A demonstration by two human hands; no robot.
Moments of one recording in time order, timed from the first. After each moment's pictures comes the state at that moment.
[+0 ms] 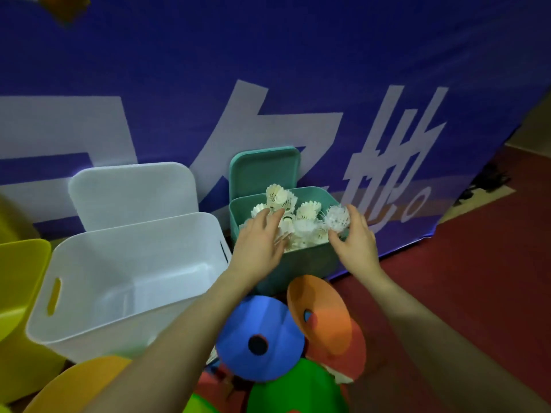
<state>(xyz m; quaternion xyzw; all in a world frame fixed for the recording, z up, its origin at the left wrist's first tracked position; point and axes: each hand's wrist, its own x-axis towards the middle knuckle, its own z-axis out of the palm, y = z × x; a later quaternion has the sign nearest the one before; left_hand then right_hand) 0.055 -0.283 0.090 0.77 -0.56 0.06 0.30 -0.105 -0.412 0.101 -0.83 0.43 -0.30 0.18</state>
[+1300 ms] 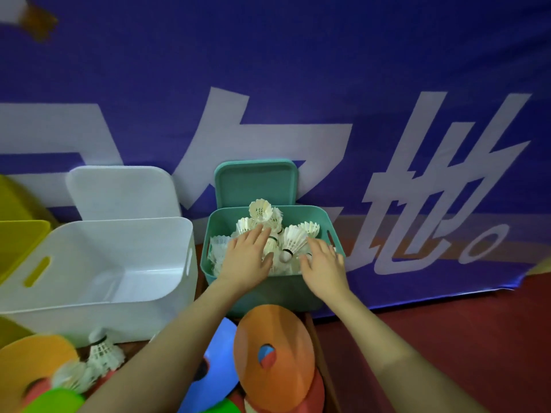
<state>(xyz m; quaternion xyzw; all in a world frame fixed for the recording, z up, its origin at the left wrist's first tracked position) 0.008 -0.402 0.071 0.89 -0.43 0.04 0.16 -0.102 -0.537 0.061 -0.94 0.27 -0.13 0.16</state>
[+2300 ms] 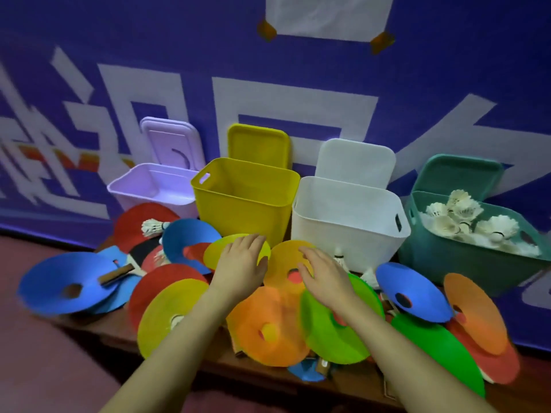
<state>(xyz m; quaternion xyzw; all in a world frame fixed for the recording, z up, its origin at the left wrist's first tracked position) 0.001 0.157 0.073 0.94 -0.26 0.09 0.19 -0.047 -0.028 0.057 -0.98 0.01 -0.09 0.19</state>
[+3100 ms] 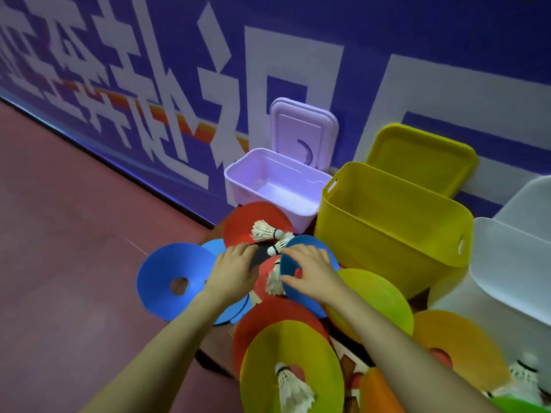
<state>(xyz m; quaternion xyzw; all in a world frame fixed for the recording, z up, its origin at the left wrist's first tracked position) 0.165 0.402 -0.003 0.98 -0.06 0.00 0.18 0.191 0.208 0.003 -0.95 -0.24 0.03 0.18</state>
